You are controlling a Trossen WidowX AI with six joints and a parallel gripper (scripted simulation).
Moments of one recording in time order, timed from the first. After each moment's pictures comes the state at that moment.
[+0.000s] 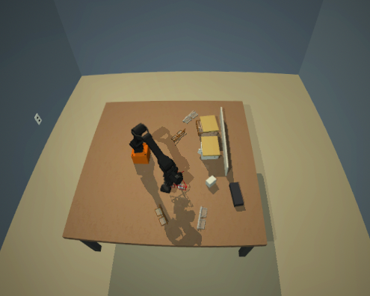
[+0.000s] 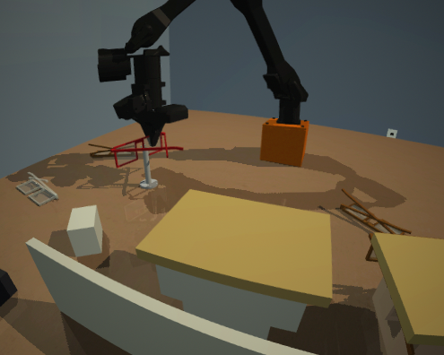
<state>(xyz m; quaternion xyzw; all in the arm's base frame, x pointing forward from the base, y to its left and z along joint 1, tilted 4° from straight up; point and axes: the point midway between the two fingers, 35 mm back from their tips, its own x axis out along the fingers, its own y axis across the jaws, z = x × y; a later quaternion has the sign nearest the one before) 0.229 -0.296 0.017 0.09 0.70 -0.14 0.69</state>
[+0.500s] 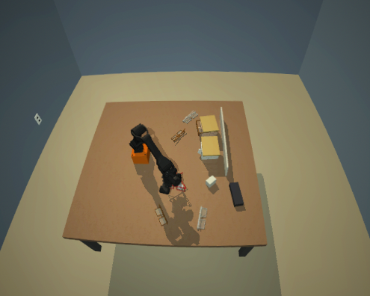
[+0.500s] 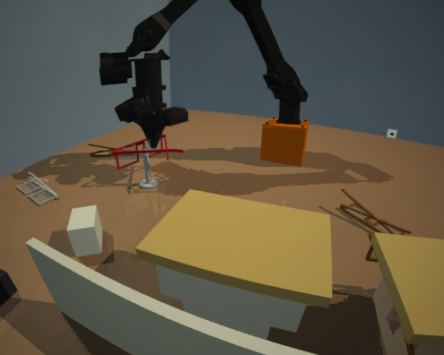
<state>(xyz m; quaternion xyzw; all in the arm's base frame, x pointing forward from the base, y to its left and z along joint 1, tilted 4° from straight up) 0.220 -0.300 0.008 0.09 0.70 -0.14 0.69</state>
